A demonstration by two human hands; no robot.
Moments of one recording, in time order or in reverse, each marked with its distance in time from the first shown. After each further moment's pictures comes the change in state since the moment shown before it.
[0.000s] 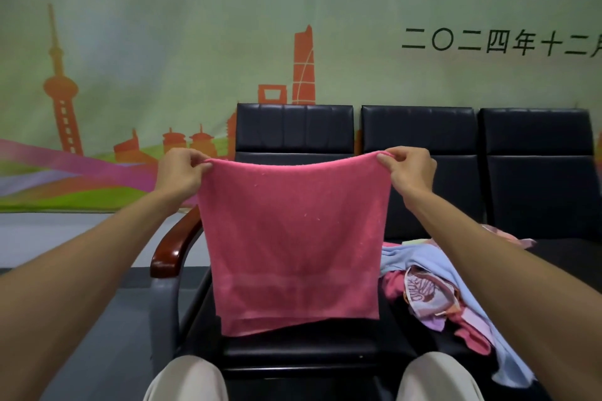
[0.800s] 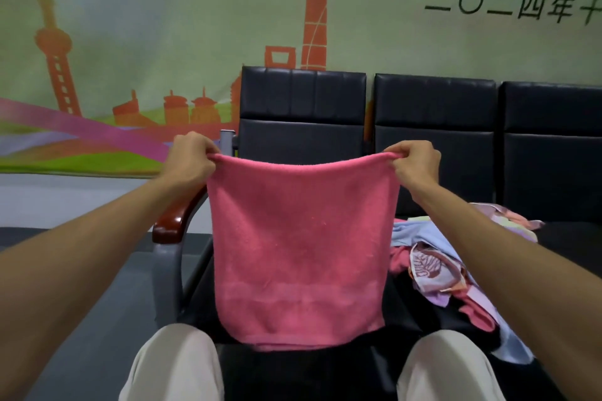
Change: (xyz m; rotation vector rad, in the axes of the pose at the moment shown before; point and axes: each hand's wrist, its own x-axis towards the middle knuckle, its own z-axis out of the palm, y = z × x) left_hand -0.001 -0.037 0.023 0.334 -0.138 0.116; right_hand -0.005 0.042 0.029 -0.153 -0.117 0.015
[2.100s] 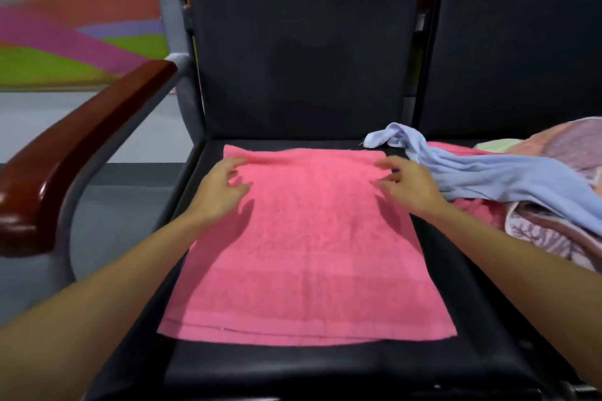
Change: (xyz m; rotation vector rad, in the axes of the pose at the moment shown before) left_hand 0.007 -0.107 0.329 -0.477 -0.464 -0.258; right_hand 0.029 0.227 0.228 -0.175 -0.577 0.047
